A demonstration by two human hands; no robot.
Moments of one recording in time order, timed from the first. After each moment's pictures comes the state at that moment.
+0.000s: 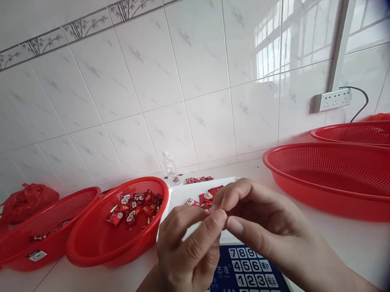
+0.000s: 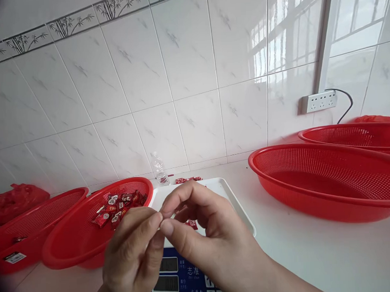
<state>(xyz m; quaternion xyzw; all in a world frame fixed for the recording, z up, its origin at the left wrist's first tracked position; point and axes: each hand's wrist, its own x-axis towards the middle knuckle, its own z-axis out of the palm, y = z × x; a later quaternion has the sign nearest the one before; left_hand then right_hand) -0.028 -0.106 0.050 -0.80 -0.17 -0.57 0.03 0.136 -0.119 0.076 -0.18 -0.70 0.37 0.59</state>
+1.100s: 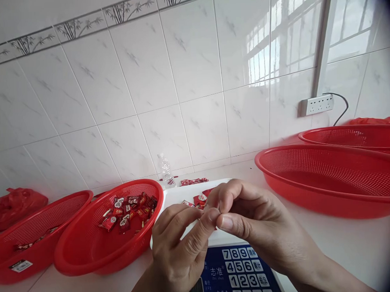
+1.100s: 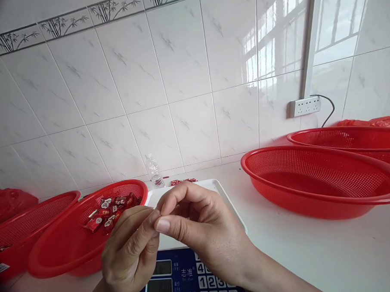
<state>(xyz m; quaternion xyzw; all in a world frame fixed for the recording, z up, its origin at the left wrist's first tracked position) -0.028 -0.094 0.051 -0.80 -0.12 -0.54 0.23 0.133 -0.109 0.074 -0.07 -0.59 0.55 0.59</state>
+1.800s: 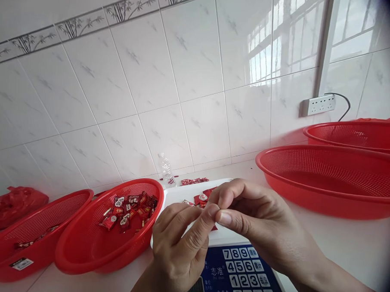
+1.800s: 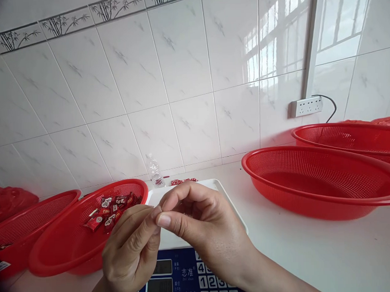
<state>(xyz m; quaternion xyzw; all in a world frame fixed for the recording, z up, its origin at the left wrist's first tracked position) -0.027 -0.093 0.052 -0.80 -0.13 -0.54 0.23 0.132 -0.110 0.075 -0.12 -0.59 0.50 0.63</state>
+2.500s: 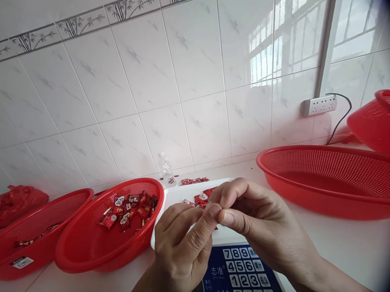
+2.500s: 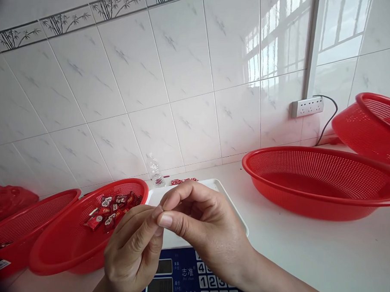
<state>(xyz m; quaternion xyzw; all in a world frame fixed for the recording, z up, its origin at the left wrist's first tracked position) -0.023 -0.096 0.054 -0.80 -0.12 -0.55 0.21 0.128 -0.106 0.071 -0.08 -0.59 0.49 0.64</state>
